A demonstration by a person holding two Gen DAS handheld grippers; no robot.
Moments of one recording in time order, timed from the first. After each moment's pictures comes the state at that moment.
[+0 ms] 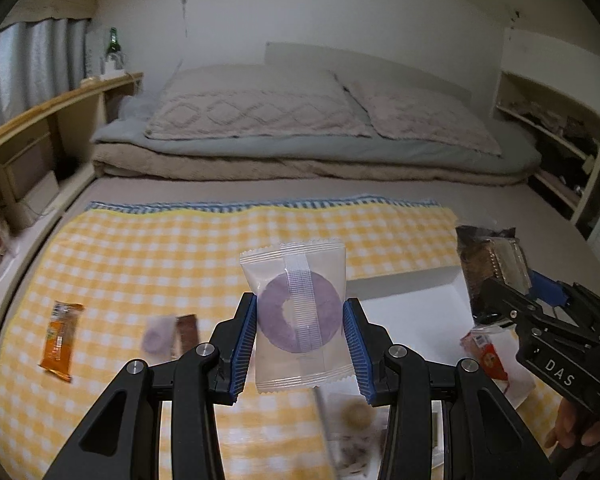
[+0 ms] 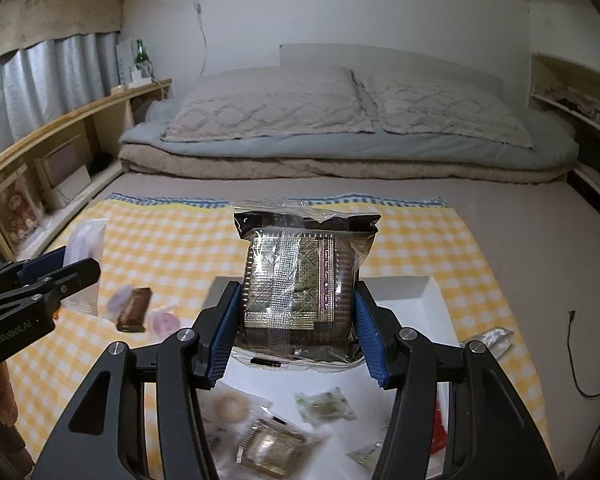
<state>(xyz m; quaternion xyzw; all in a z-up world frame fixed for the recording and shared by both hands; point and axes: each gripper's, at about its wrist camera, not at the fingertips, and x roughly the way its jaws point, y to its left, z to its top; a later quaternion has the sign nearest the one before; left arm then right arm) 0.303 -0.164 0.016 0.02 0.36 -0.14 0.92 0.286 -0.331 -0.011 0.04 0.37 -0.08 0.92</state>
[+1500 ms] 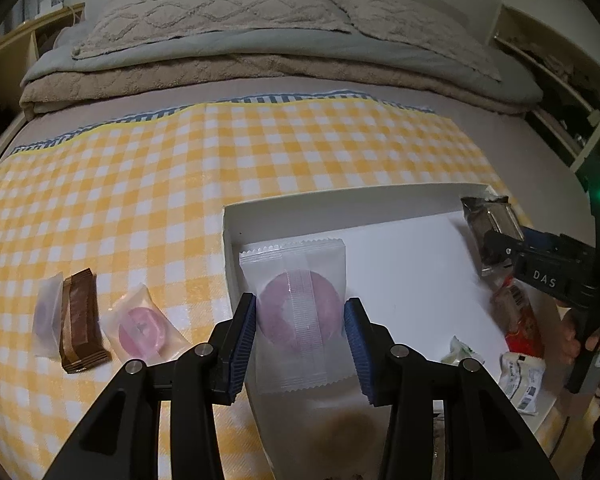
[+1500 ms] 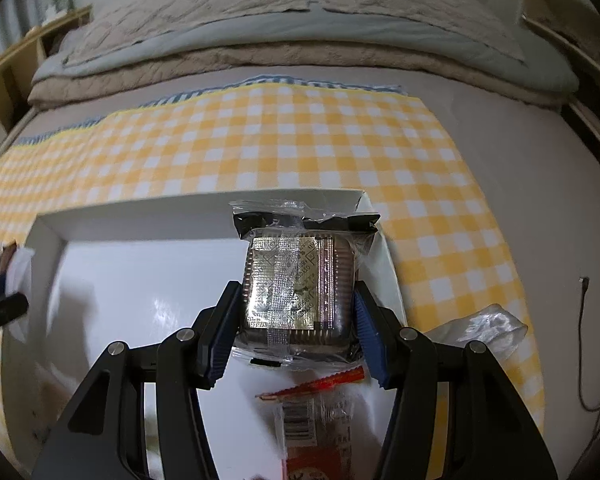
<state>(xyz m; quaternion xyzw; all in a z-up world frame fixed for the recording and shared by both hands) 0.462 -0.237 -0.134 0.03 0.49 -0.18 0.86 0.351 -0.468 -0.148 0.03 0.52 -0.14 0.84</state>
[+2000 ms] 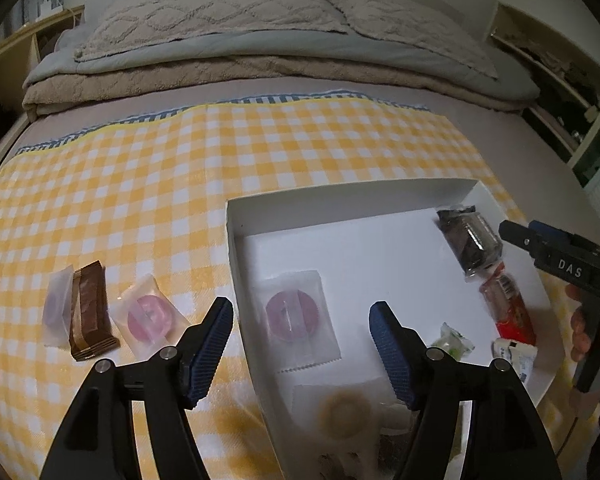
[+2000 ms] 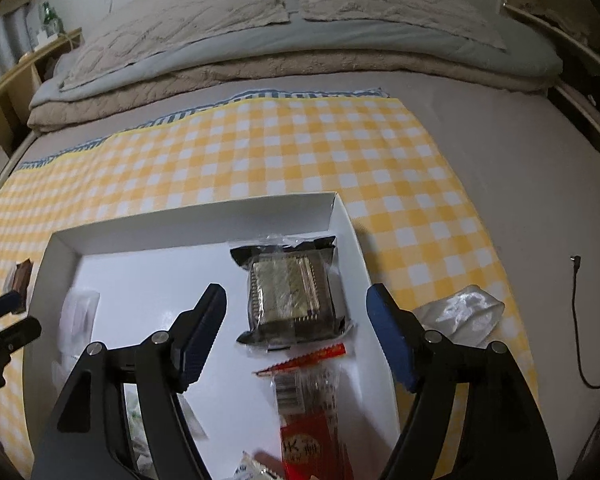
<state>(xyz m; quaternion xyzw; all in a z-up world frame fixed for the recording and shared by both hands) 0.434 -0.233 -0.113 0.03 0.48 -0.18 0.86 0.330 -0.474 -0.120 0.08 0.50 -0.15 0.85</state>
